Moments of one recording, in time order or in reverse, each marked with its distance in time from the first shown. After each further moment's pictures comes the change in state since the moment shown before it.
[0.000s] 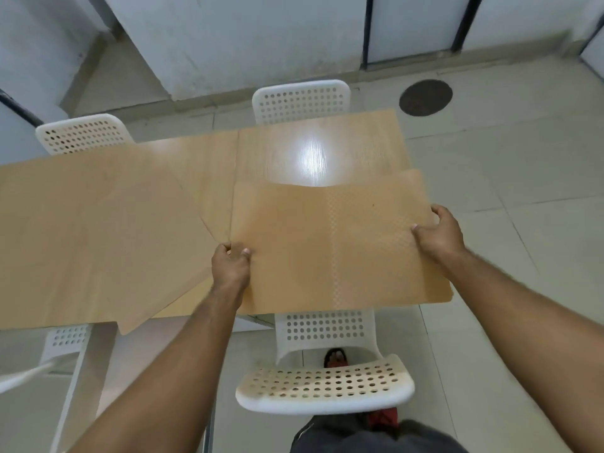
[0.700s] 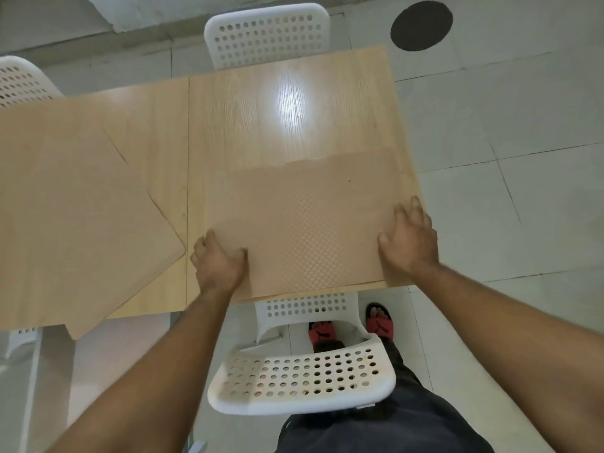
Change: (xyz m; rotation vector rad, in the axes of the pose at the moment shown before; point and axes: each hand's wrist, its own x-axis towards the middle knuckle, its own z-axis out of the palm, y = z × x) left_hand 0.025 -0.038 0.056 0.722 -0.083 0.119; right_hand 0.034 0.064 0.044 -0.766 -0.140 -0.186
